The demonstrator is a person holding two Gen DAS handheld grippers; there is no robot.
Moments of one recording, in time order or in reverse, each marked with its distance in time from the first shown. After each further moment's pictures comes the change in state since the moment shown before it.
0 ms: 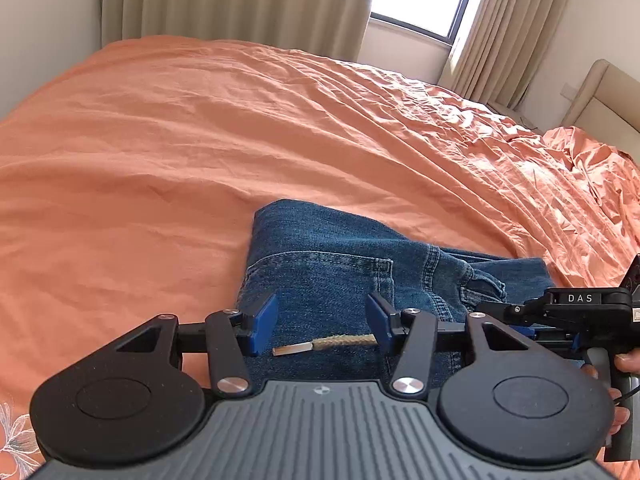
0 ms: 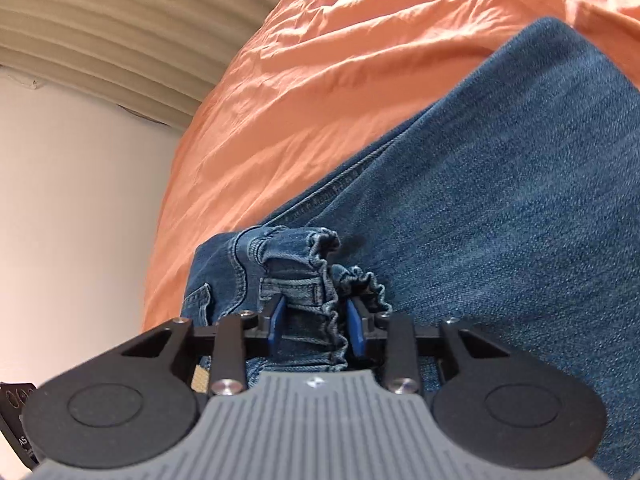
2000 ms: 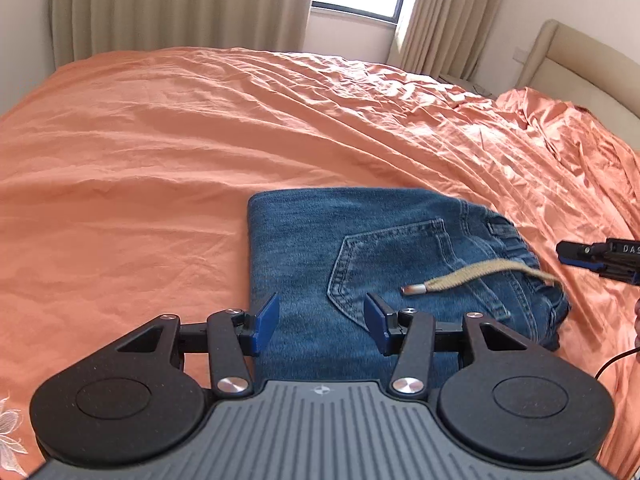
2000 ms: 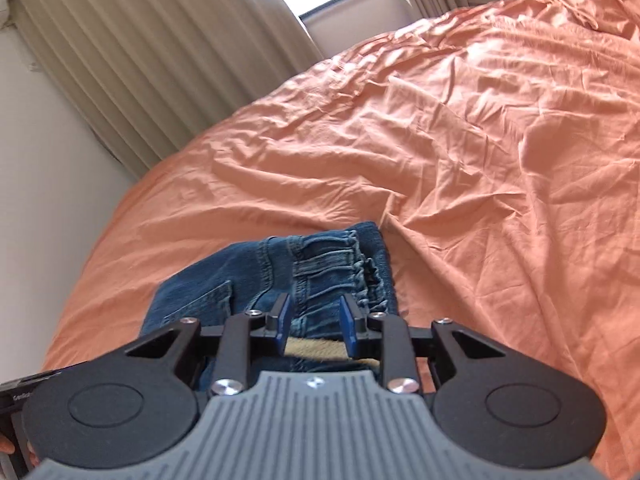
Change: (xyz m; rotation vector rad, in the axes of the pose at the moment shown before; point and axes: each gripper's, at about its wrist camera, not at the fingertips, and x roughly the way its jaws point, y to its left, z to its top) left arm -0.026 -0.057 -0.031 0.158 0.029 -0.075; right arm -0.181 -0.021 -0.025 -0.311 -0.346 -0.237
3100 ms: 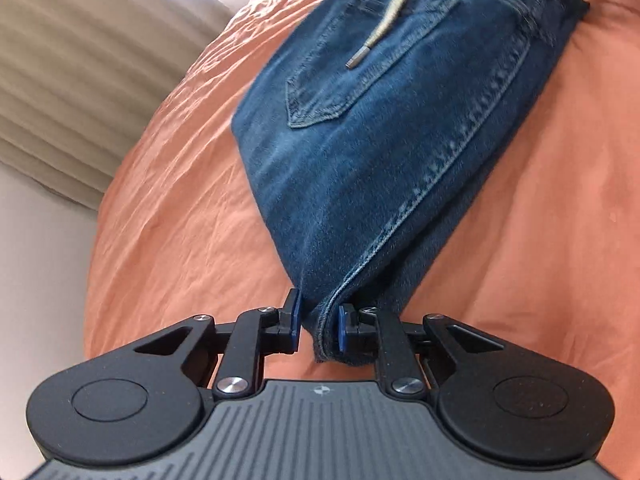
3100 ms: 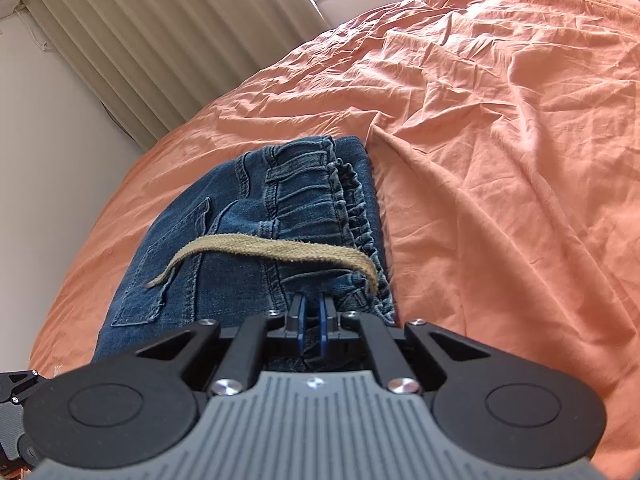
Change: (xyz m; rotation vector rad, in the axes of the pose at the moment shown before) left arm 0.030 -0.076 -0.122 0.769 0.210 0.488; right arm 0.028 -0.036 -0.056 0.021 0.102 0.020
